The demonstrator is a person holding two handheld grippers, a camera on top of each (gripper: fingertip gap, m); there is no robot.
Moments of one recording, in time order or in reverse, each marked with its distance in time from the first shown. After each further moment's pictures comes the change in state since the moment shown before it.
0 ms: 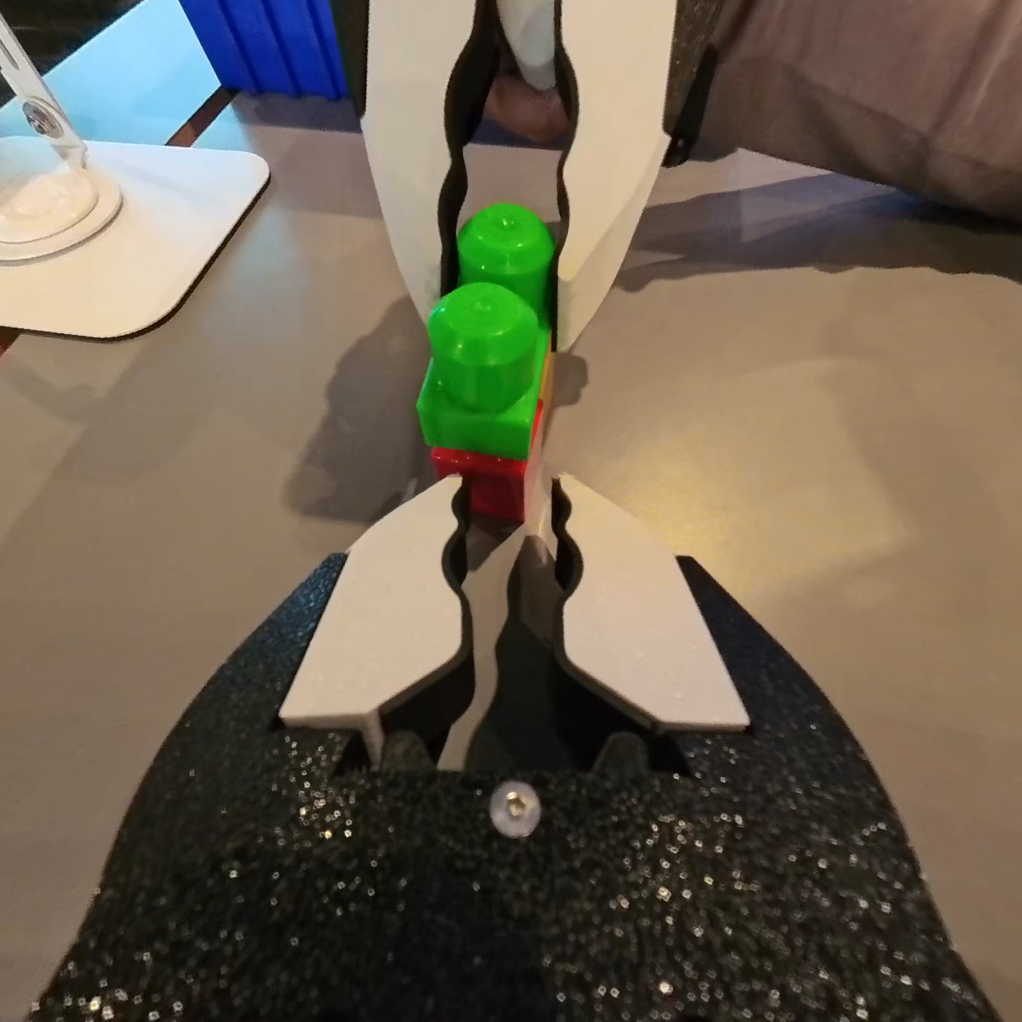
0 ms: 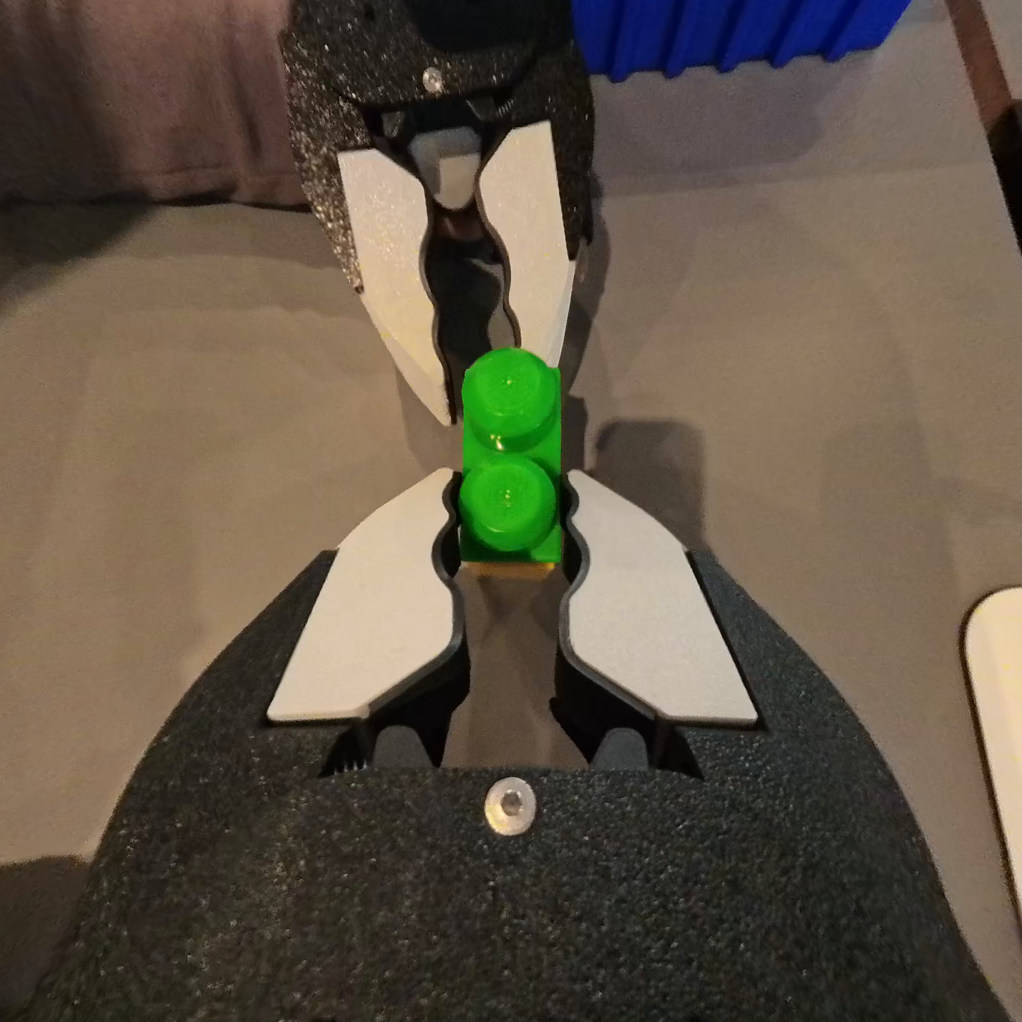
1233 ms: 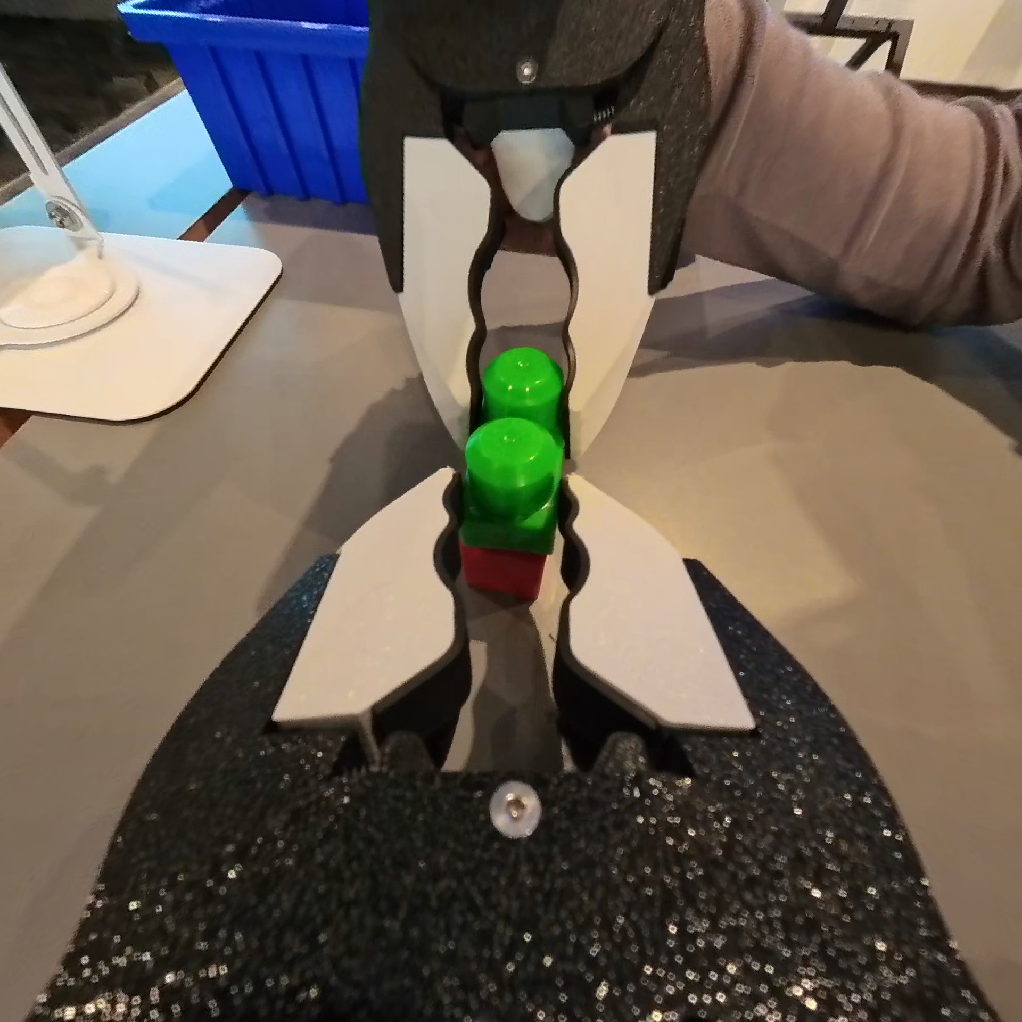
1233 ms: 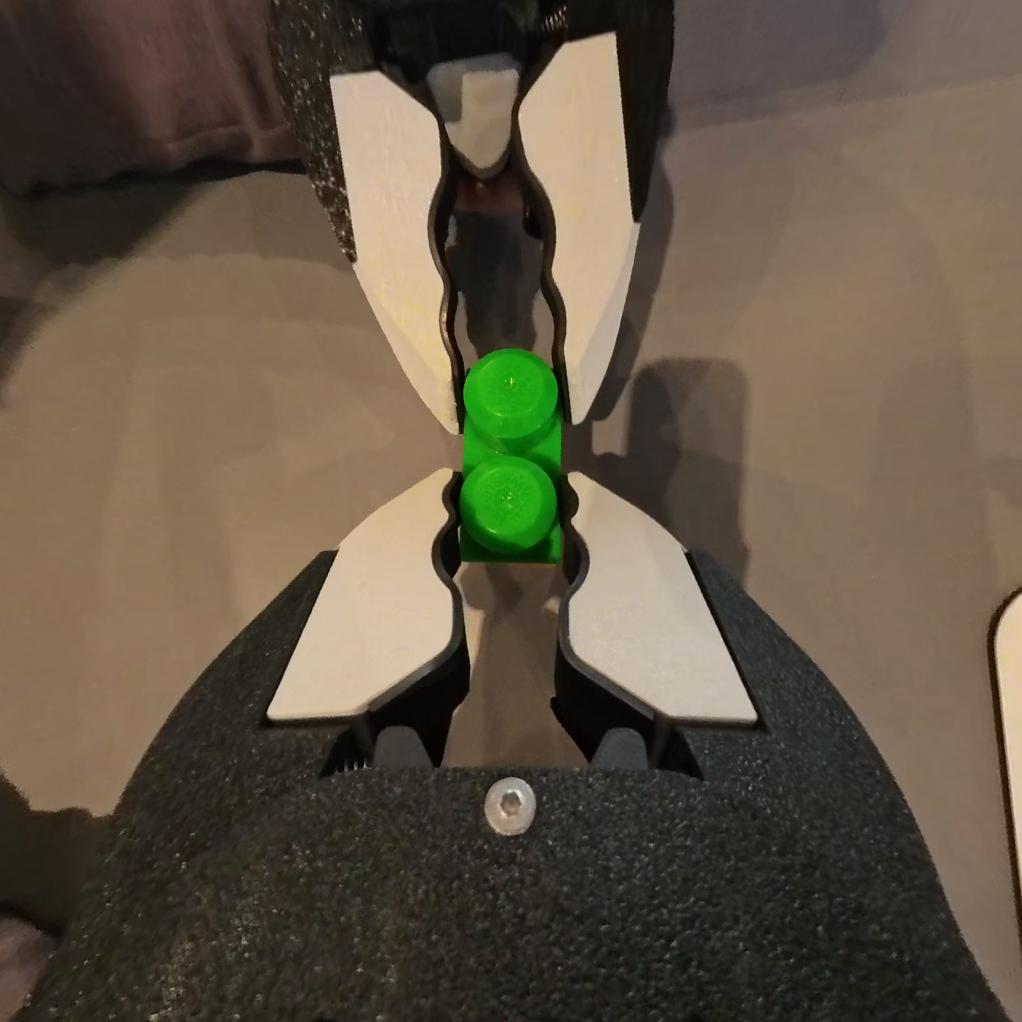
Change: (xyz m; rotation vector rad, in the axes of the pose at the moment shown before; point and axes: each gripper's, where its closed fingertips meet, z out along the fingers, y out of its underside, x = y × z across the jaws) left arm -0.008 -0.032 0.001 0.120 0.065 -0.027; right arm 0.000 0.003 0.003 -0.110 -0.047 0.044
